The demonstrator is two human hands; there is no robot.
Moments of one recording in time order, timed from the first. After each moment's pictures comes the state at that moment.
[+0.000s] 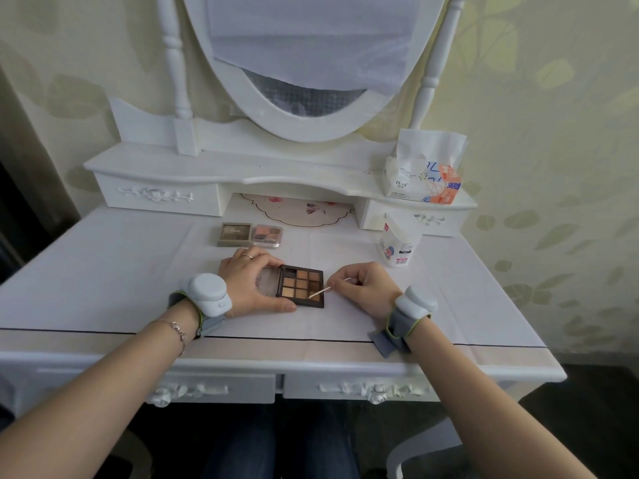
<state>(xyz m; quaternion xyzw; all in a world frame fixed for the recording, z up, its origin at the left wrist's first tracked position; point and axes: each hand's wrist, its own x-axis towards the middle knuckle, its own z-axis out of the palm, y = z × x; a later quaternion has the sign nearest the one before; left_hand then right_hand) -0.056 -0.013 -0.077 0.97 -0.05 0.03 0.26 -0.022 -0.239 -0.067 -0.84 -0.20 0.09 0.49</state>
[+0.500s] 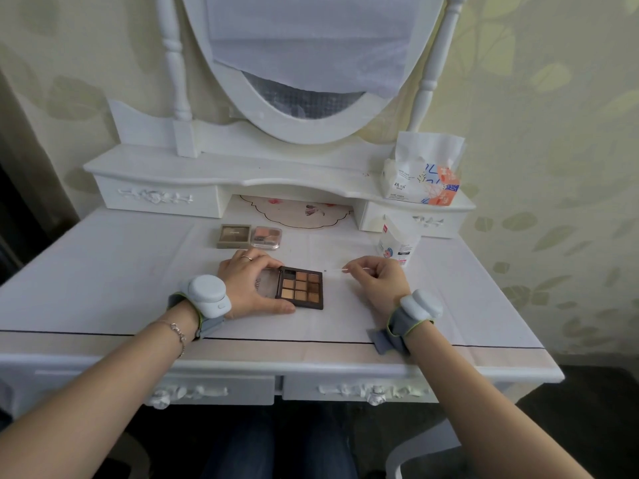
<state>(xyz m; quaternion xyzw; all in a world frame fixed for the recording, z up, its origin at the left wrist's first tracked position) -0.055 -0.012 -0.078 0.97 -0.05 0.03 0.25 -0.014 -0.247 -0.072 -0.84 -0.09 -0.02 0.53</state>
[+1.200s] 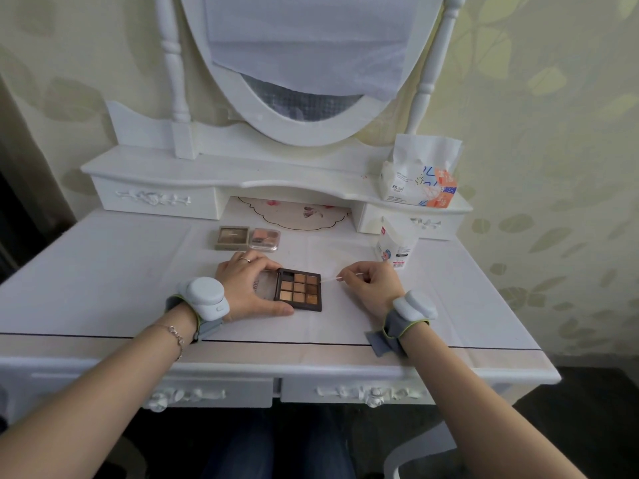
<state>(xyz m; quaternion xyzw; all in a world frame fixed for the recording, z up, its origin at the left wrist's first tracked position) -0.056 -0.012 -0.078 0.96 -0.05 0.03 0.26 -0.009 -0.246 -0.074 -0.89 -0.13 -0.02 0.44</state>
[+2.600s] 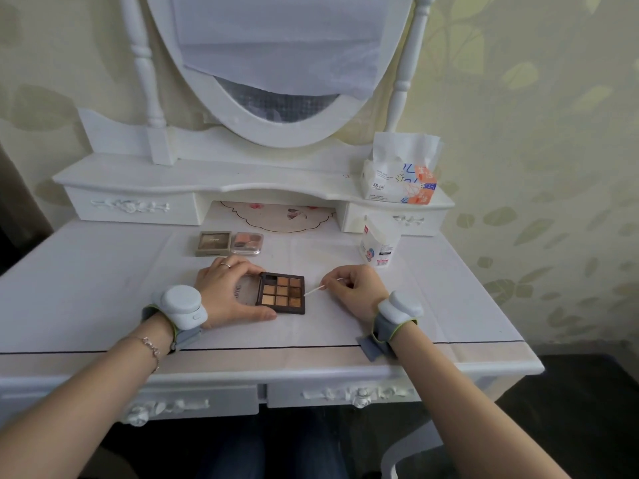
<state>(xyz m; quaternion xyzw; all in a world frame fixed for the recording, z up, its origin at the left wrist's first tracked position) -0.054 -0.011 -0.078 0.97 -0.06 0.03 0.25 -0.013 -0.252 -0.076 -0.88 -0.17 0.01 0.45</state>
